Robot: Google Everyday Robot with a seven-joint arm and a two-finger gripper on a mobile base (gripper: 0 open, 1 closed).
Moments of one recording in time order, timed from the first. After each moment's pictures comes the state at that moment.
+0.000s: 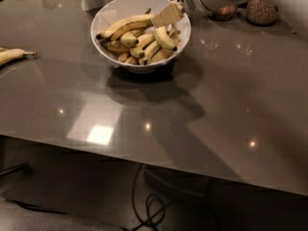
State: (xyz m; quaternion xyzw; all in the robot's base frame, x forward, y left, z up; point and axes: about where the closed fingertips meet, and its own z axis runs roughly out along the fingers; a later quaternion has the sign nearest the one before) arm 0.722 -0.052 0.981 -0.36 0.81 0.09 0.46
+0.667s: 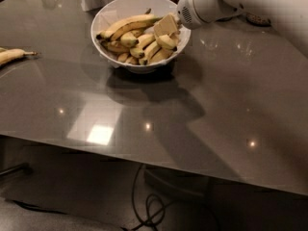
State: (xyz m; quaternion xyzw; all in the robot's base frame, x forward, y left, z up) arm 0.716 -0.048 0.953 -0.34 0.82 0.10 0.45
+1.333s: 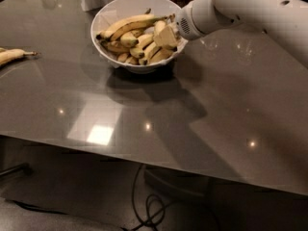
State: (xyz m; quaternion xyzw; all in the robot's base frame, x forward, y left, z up) arm 0.705 -0.043 0.921 -0.33 0.84 0.12 0.42
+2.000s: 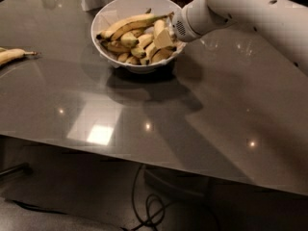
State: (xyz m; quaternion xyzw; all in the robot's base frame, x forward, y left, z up) arm 0.711 -0.039 0.904 -0.33 0.85 0.13 0.39
